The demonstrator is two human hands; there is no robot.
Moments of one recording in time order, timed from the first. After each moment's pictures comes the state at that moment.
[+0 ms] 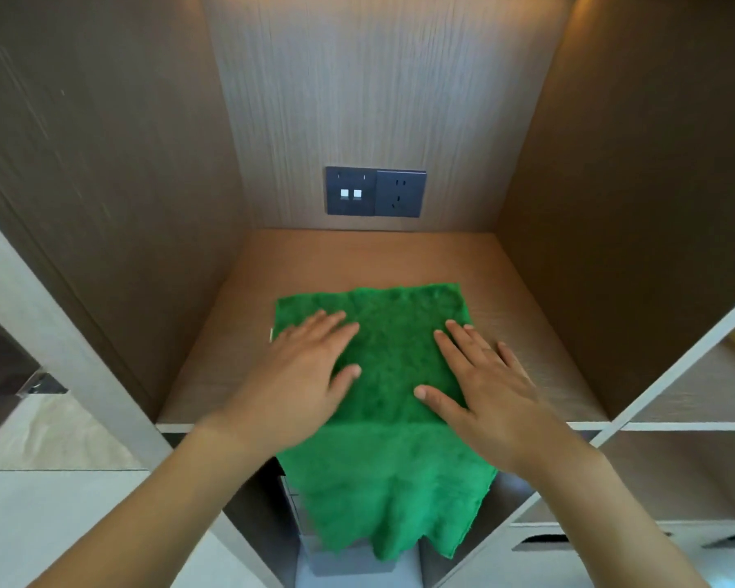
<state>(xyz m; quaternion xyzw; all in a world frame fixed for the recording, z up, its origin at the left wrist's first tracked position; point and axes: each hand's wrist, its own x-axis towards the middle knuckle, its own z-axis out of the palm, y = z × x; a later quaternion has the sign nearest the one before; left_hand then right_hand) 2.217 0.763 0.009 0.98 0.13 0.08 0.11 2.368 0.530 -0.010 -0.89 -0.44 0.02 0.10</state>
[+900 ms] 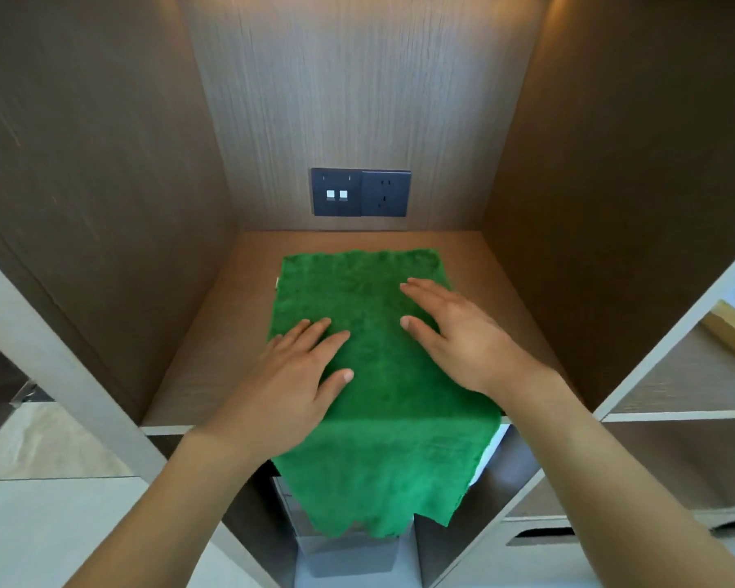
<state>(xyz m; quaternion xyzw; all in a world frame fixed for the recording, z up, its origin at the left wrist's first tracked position) 2.213 0.751 0.013 0.98 0.14 0.02 0.14 2.409 0.569 0.028 -0.85 -0.47 0.02 0.23</state>
